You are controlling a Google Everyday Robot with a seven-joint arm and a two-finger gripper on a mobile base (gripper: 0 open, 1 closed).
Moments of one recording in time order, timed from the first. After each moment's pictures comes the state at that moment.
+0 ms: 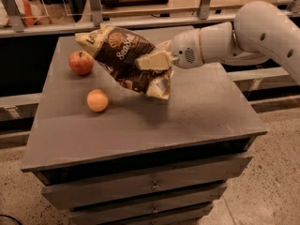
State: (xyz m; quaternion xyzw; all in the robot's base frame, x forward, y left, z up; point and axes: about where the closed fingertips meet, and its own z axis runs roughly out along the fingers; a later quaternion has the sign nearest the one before) arm 0.594 -0.009 0.935 -0.44 0.69 0.37 0.43
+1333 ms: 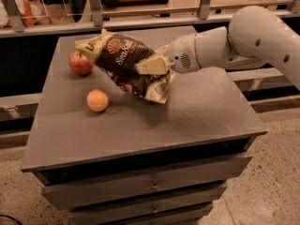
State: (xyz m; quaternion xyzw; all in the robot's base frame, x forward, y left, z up) arm 0.595 -0.006 0.920 -0.44 0.71 0.34 0.43
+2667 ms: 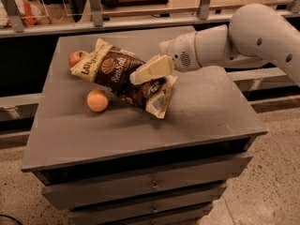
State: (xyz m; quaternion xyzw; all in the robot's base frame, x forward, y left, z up) arm 0.598 -0.009 0.923 -0.43 0.72 0.33 0.44
